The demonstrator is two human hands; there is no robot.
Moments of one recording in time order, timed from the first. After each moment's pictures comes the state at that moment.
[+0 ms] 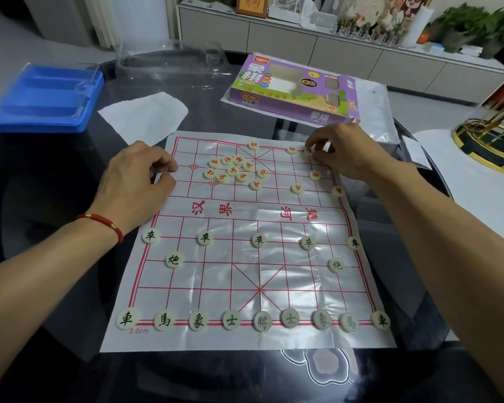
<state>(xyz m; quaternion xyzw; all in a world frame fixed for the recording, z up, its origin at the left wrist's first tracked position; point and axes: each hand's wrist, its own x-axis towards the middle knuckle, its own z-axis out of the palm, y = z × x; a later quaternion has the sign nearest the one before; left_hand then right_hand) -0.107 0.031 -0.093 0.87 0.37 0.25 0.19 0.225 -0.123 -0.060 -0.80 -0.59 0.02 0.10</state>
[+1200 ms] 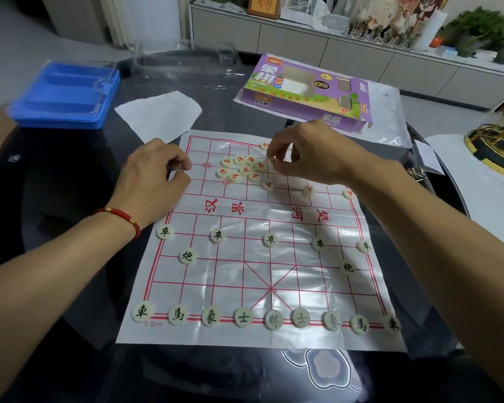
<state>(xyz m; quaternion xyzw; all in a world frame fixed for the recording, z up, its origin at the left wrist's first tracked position) -0.106 0.033 -0.097 0.87 0.37 0.26 0.20 0.148 -0.091 -0.036 -0.71 -0.70 0.03 0.08</state>
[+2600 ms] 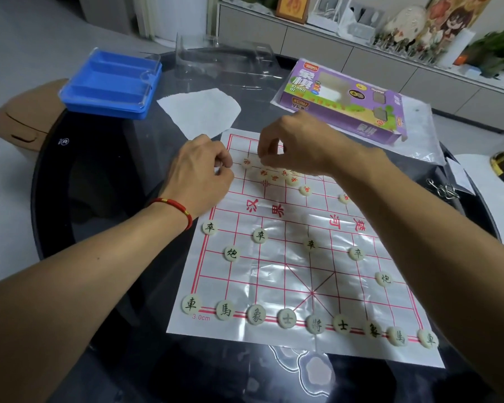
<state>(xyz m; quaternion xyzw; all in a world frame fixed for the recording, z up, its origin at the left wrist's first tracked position) -0.103 0.040 -0.105 0.85 0.38 0.29 0.21 0.087 -0.021 -0.032 -0.69 -0.73 0.02 0.03</state>
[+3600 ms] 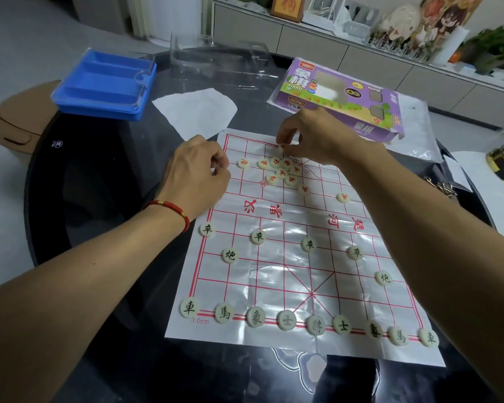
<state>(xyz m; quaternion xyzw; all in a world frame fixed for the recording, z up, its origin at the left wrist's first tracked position) -0.104 0.036 -0.099 0.85 0.39 0.28 0.24 0.139 -0.015 -0.046 -0.73 -0.68 0.01 0.04</state>
